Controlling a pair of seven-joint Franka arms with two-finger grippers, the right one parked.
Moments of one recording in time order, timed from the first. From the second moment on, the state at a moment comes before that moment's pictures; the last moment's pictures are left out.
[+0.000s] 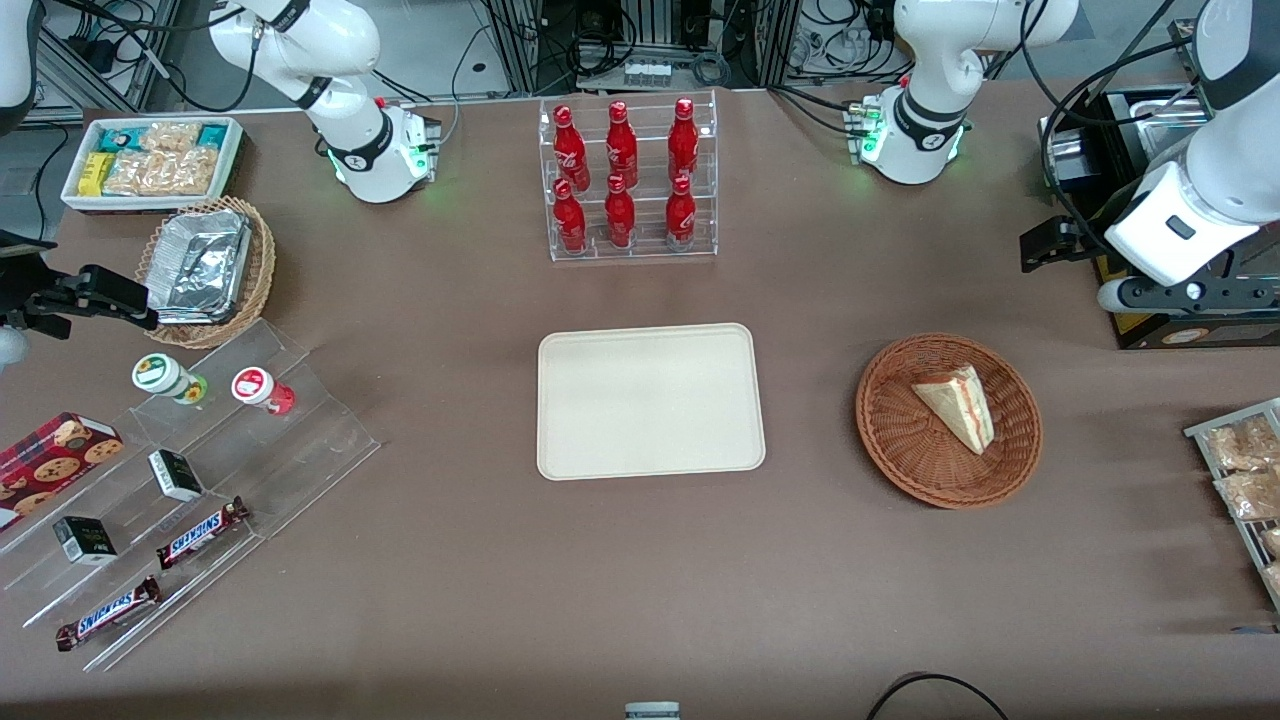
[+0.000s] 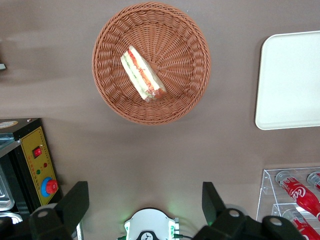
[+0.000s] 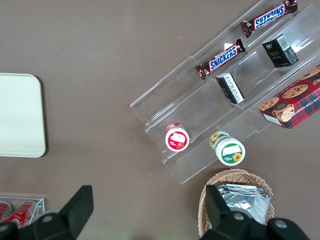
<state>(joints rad) -0.12 -0.02 0.02 -1.64 -0.01 1.43 -0.06</state>
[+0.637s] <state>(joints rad) -0.12 -0.01 0.02 -1.78 0.01 1.61 -0.06</state>
